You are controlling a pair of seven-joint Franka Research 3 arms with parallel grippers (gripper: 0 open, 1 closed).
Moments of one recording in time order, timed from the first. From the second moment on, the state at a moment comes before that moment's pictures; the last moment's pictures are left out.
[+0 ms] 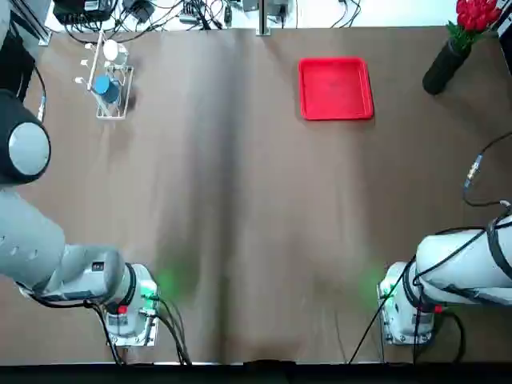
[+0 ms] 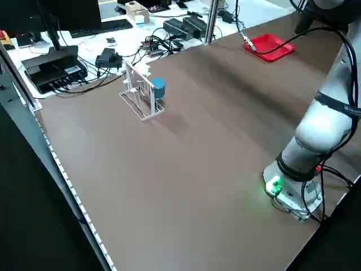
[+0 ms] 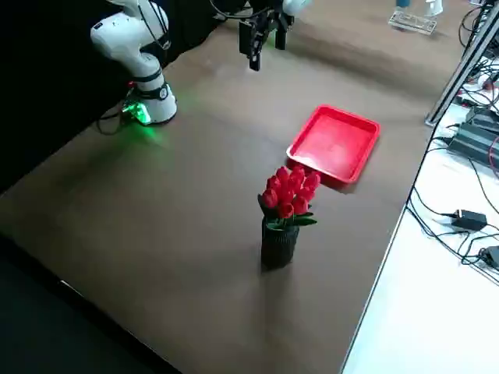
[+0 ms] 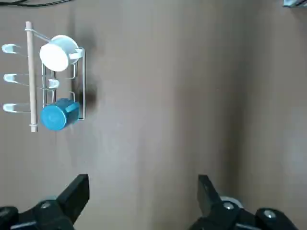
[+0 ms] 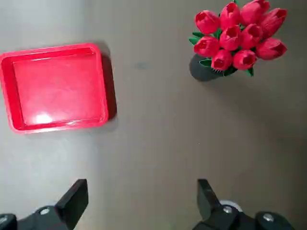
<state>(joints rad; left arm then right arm) 0.04 0.14 -0.16 -1.36 -0.01 1.56 -0.13 -0.23 0.07 0.03 -1.43 0.01 1.52 -0.11</state>
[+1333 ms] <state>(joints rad) 0.10 0.34 -0.15 -1.47 0.09 1.80 0.14 -0.23 0.07 0.04 -1.43 0.01 1.53 -0.11</state>
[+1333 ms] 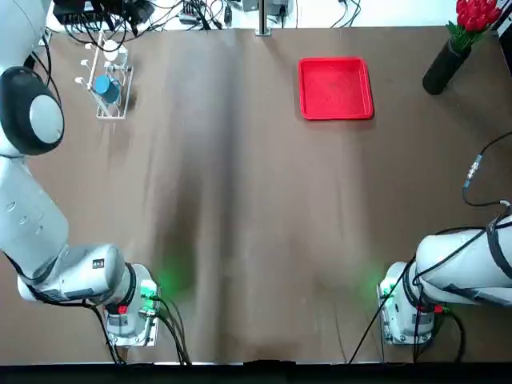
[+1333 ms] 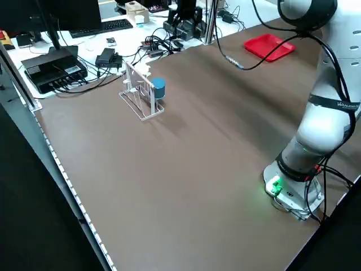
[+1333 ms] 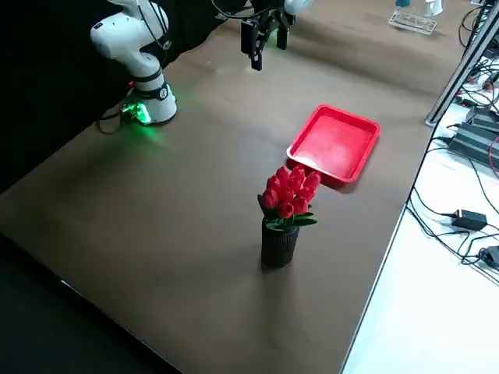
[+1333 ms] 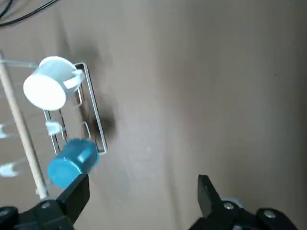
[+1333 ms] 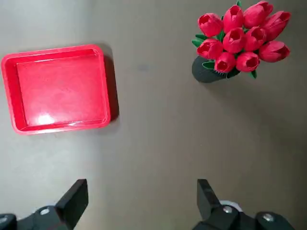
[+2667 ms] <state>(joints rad) 0.25 0.48 -0.15 -1.64 0.30 2.01 0.86 -0.23 0.07 0.04 -1.45 0.02 1.52 -0.14</state>
